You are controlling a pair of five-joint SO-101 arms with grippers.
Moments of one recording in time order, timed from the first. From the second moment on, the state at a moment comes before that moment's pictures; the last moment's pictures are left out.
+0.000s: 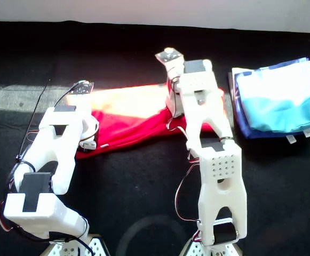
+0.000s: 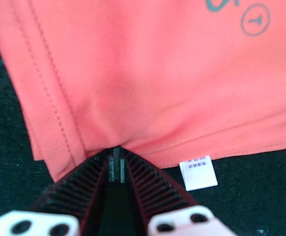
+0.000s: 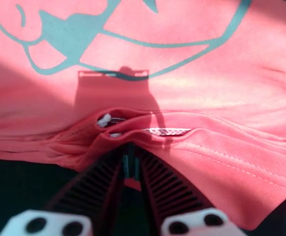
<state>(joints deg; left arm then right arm) -9.1 6.7 31.9 53.2 -3.1 -16.9 46.4 -44.4 88.9 19.3</state>
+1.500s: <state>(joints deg) -19.6 10.9 8.2 70.1 5.2 -19.0 46.9 -65.8 100.4 19.3</state>
